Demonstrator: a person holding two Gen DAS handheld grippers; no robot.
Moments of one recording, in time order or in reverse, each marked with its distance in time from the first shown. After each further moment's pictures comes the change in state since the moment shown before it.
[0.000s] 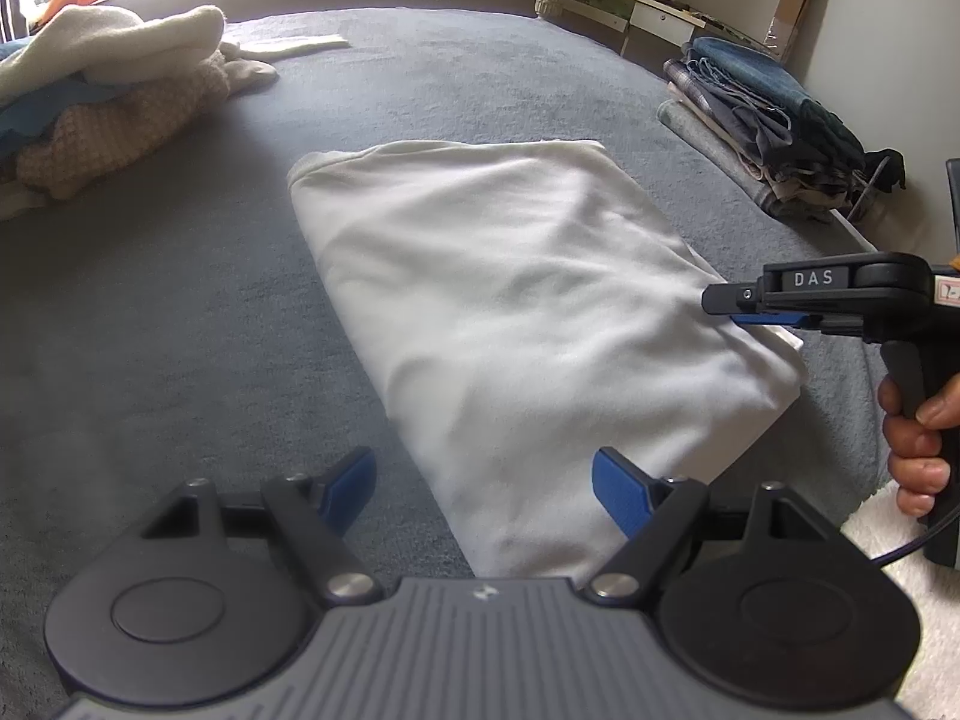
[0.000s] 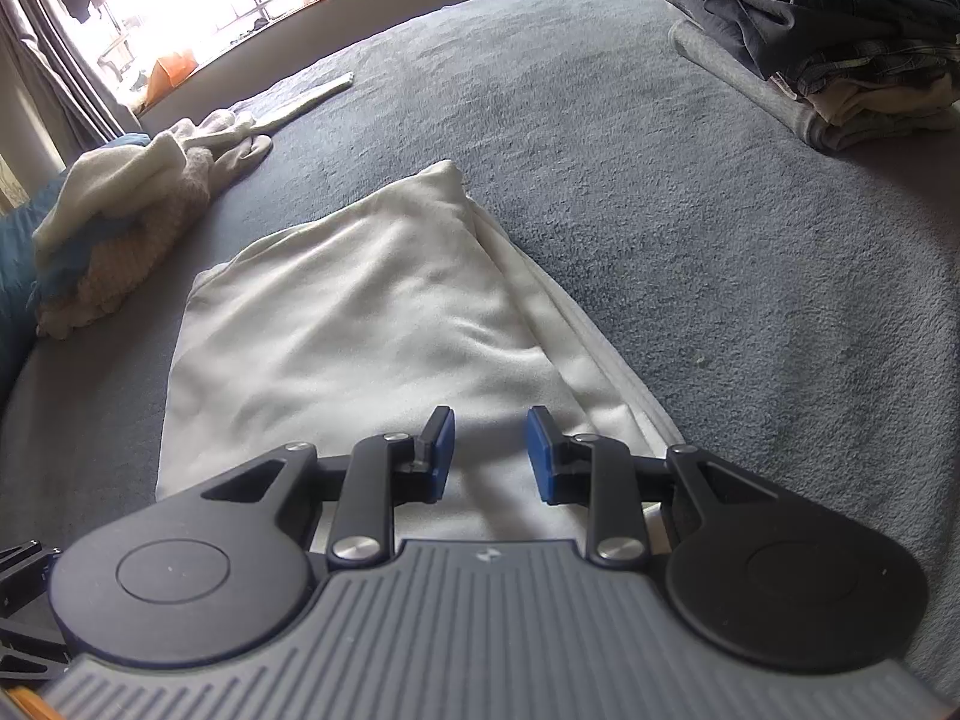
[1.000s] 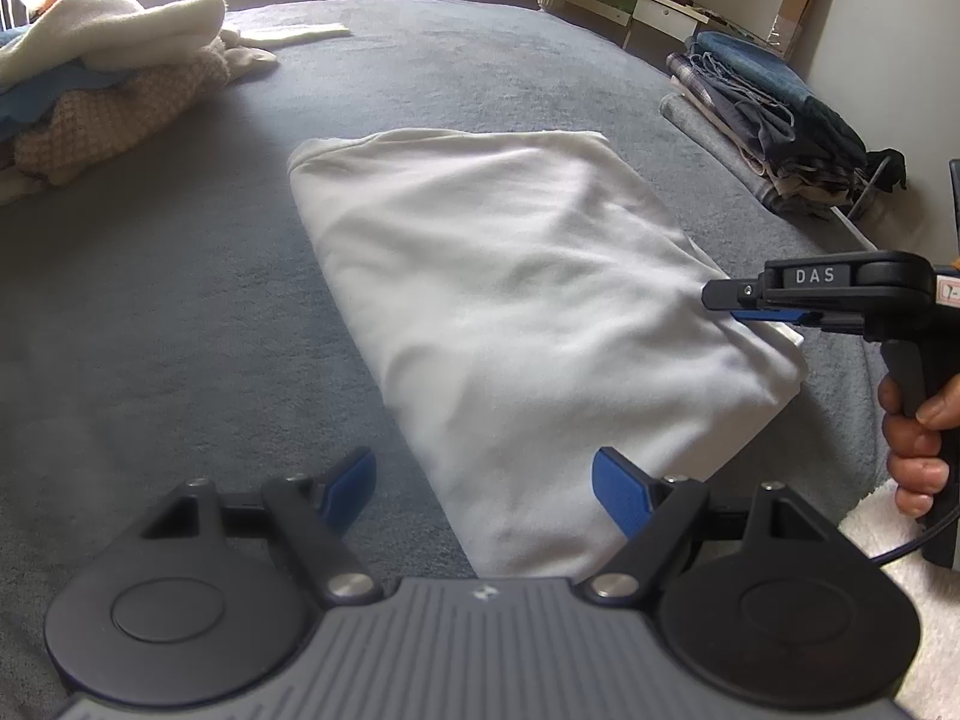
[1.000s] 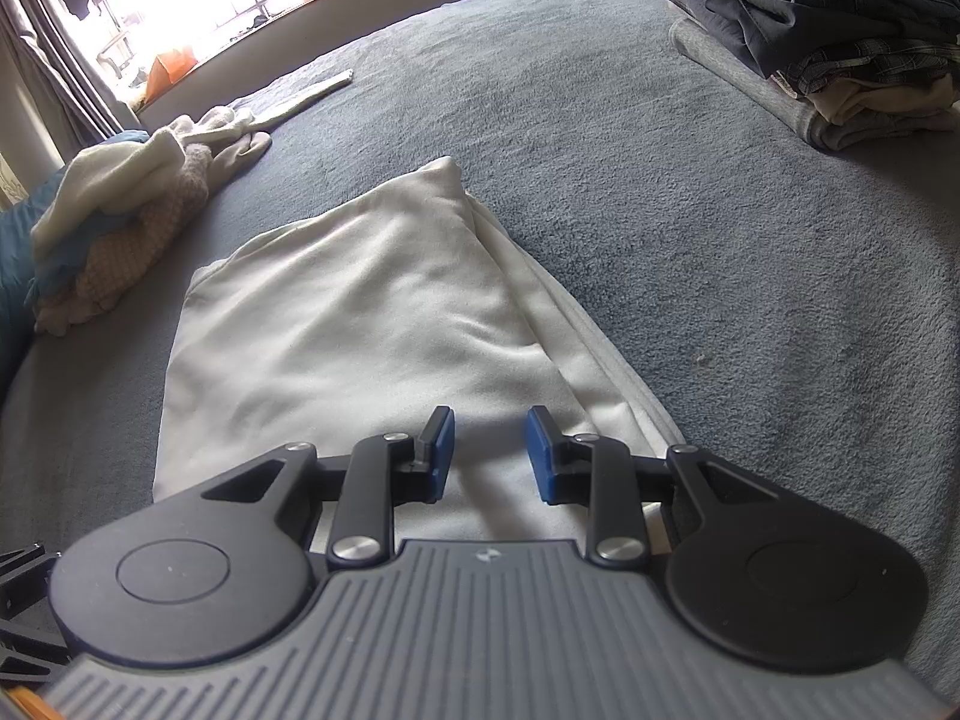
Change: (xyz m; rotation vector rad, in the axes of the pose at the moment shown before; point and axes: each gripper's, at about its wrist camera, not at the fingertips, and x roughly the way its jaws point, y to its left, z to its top) left arm 0.002 0.002 0.000 -0.012 0.013 -0.006; right arm 0.003 0.000 0.000 -0.006 0.005 -0.004
